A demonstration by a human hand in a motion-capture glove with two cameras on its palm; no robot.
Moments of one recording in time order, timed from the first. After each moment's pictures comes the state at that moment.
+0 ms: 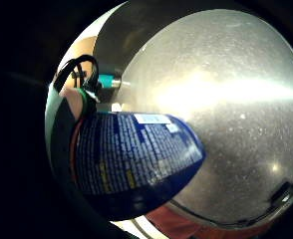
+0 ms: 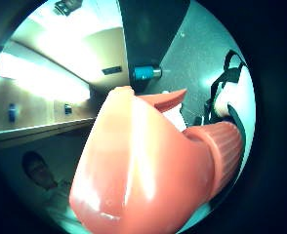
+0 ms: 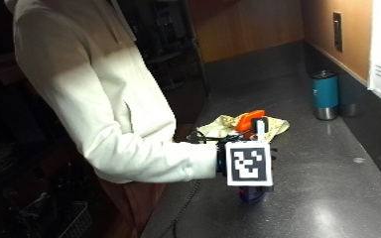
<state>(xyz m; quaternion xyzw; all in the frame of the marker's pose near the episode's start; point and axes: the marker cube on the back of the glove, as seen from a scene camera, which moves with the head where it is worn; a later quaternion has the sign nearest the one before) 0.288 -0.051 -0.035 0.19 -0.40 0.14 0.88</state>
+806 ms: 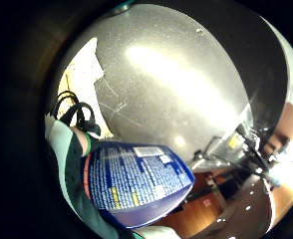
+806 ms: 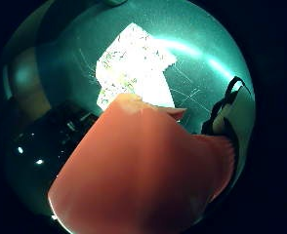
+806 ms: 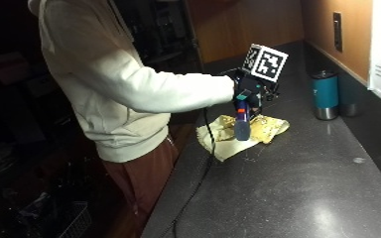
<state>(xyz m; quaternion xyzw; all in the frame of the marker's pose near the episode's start) 0.081 -0.159 -0.062 -0.17 0.13 0.10 0.97</state>
